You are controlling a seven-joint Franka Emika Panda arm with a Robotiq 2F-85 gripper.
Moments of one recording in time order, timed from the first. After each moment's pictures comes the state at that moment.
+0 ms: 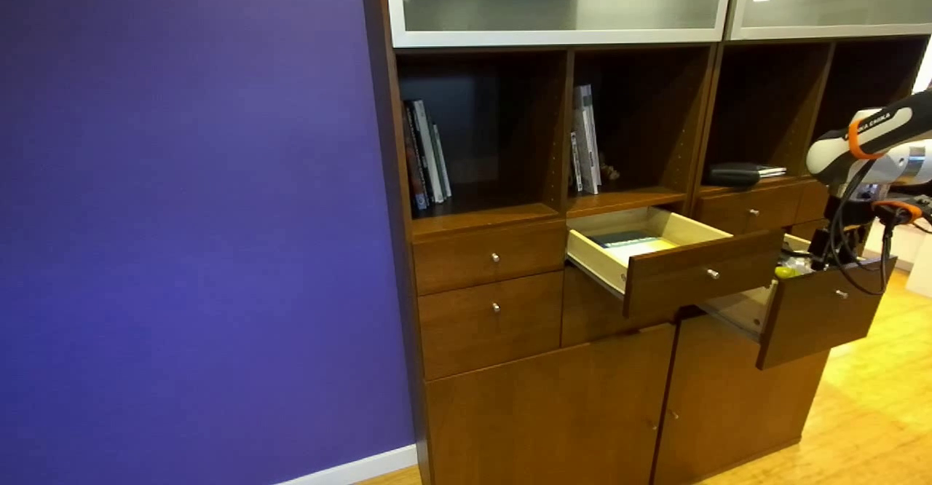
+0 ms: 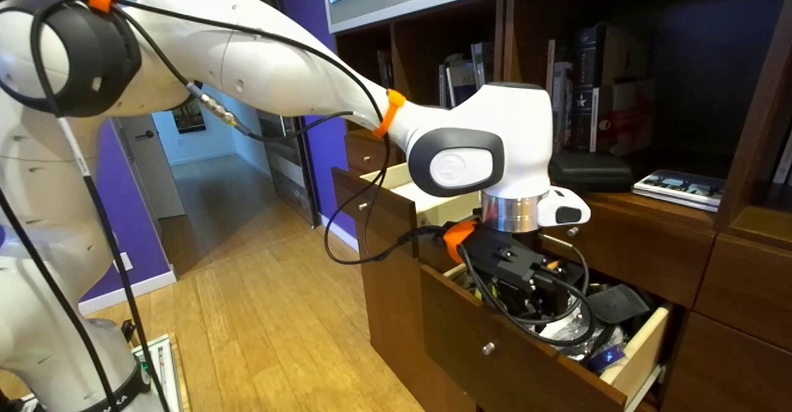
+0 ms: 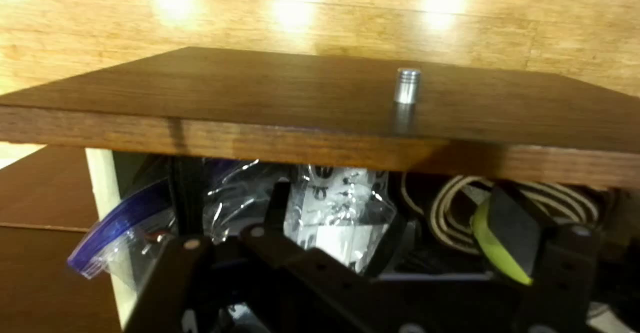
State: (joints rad) arm -0.43 0.39 -0.21 -1.73 0.08 2.18 -0.68
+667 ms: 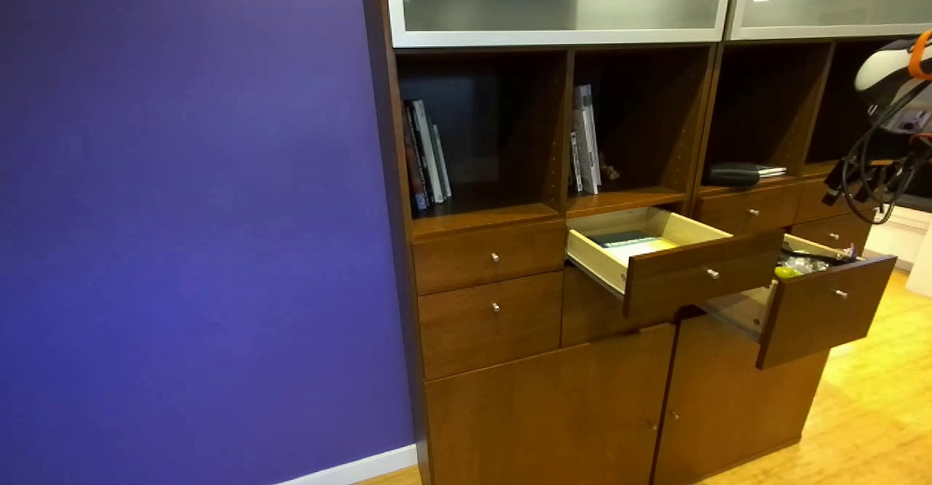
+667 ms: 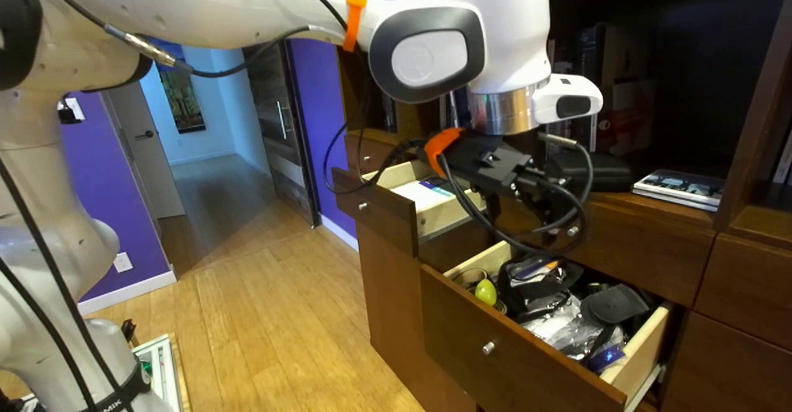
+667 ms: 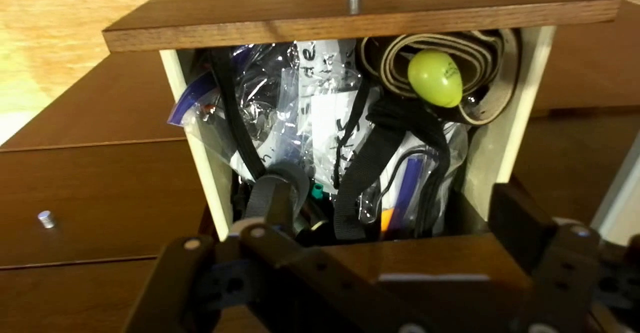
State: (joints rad) arm -0.45 0.19 -0.23 -1.69 0.23 2.08 -0.65
